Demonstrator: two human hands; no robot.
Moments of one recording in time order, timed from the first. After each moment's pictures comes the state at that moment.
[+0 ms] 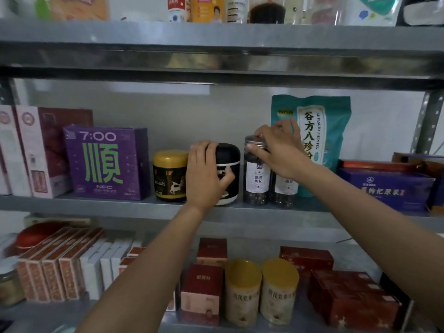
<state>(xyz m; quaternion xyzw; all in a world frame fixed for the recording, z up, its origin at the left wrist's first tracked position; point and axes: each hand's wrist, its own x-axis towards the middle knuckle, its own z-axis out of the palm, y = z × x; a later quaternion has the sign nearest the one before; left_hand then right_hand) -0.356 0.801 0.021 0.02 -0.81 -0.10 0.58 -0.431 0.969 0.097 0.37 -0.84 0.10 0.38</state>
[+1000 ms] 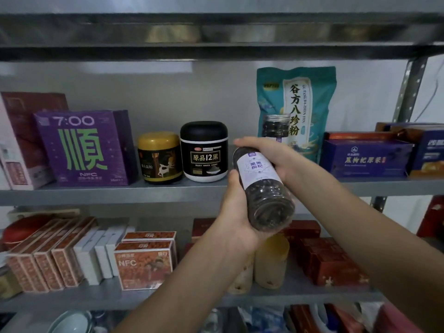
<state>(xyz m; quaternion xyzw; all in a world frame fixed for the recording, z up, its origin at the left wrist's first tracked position) -0.259 0.929 0.029 0.10 -0.30 -0.95 -0.06 -0.357 0.978 0.075 0.13 -0.65 0.69 -0.29</state>
